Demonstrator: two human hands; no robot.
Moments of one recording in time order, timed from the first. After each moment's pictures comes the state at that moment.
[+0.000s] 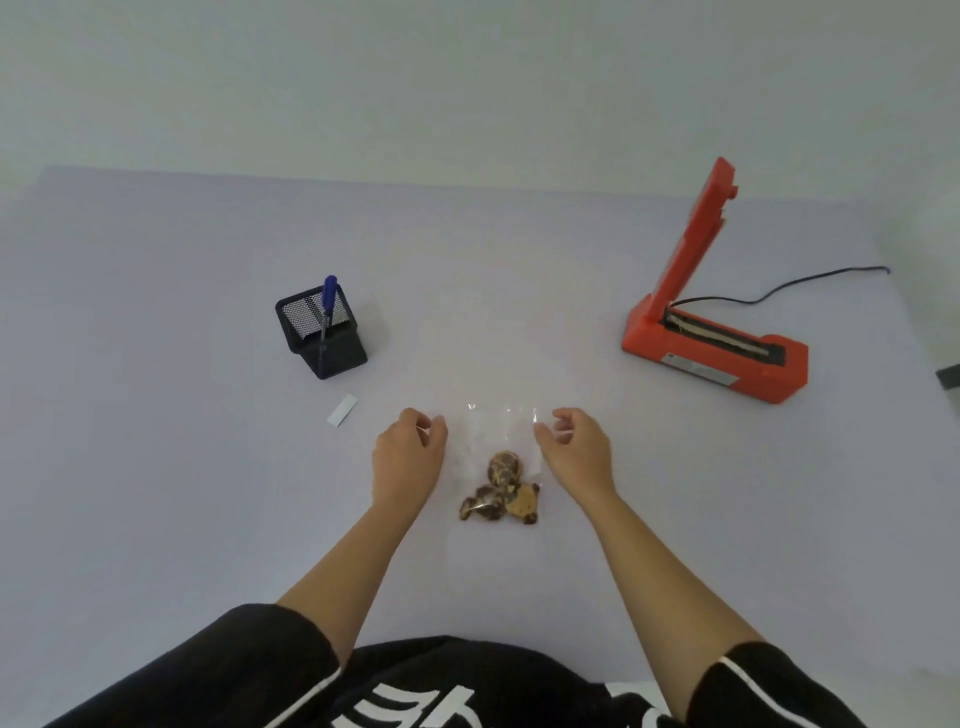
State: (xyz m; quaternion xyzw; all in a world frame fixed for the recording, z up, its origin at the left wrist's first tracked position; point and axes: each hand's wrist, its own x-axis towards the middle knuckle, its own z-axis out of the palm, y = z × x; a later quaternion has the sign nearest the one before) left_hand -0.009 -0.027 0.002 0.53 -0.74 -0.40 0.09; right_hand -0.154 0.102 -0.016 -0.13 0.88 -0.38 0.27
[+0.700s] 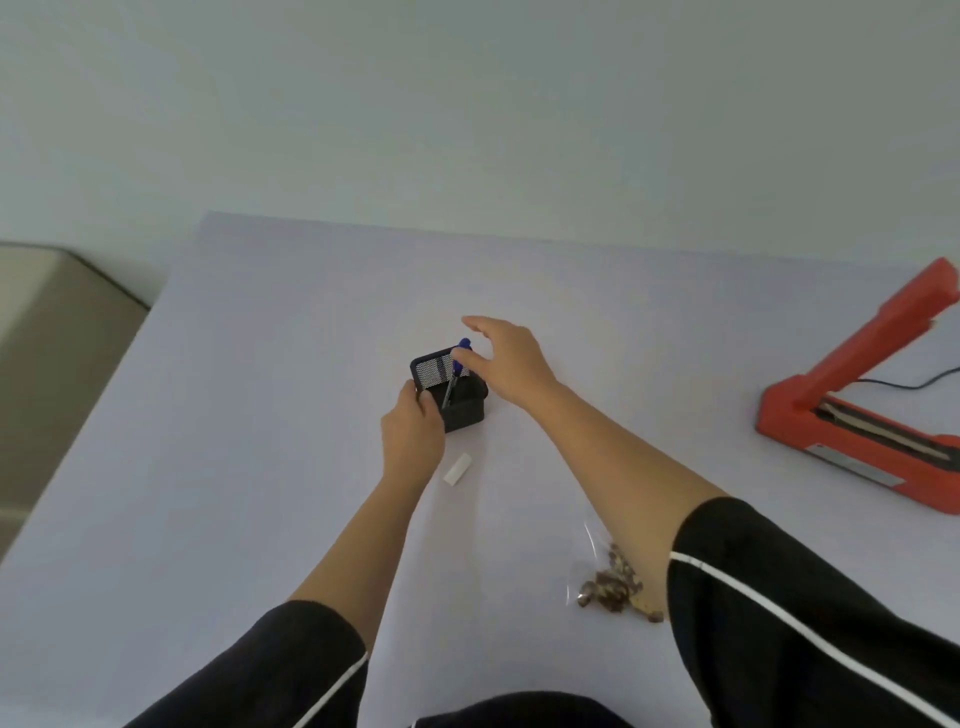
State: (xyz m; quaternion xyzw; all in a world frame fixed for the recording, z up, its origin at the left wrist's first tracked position) left_hand 0.021 -0.175 0.040 0.60 -0.65 -0.44 0.16; right_hand -0.123 -0.161 0.052 -0.48 0.77 -0.32 0.29
